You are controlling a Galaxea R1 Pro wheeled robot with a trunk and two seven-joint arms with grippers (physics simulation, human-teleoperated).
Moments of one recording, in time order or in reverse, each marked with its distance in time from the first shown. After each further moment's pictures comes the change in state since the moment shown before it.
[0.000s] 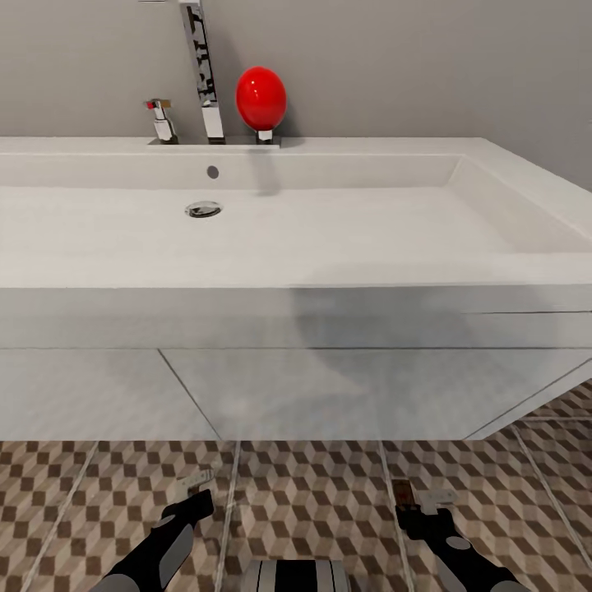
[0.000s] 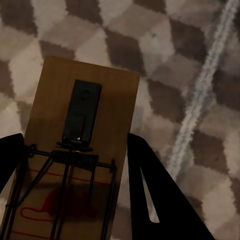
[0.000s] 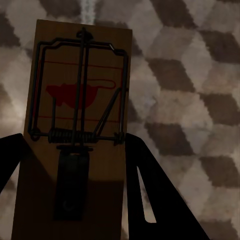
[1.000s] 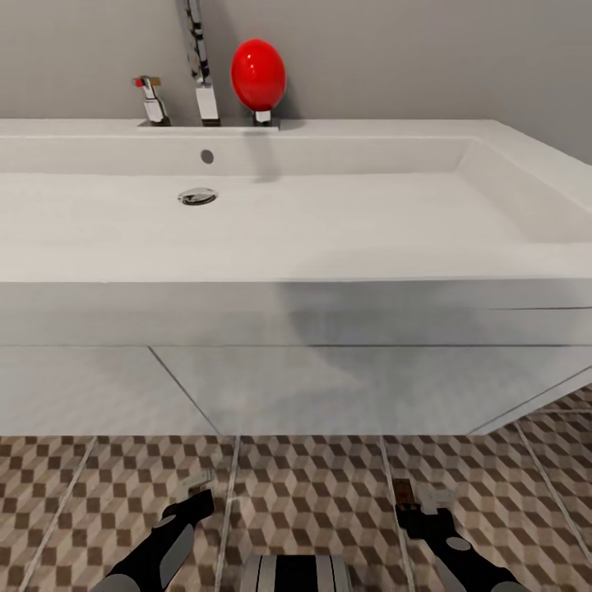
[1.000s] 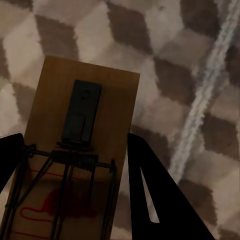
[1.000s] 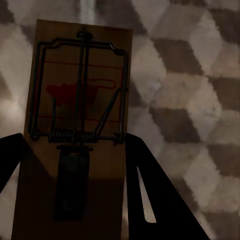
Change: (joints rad) left arm 0.000 -0.001 -0.006 0.000 0.000 0.000 0.000; right arm 0.001 0.000 0.001 0.000 0.000 -0.014 0.000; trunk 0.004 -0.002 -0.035
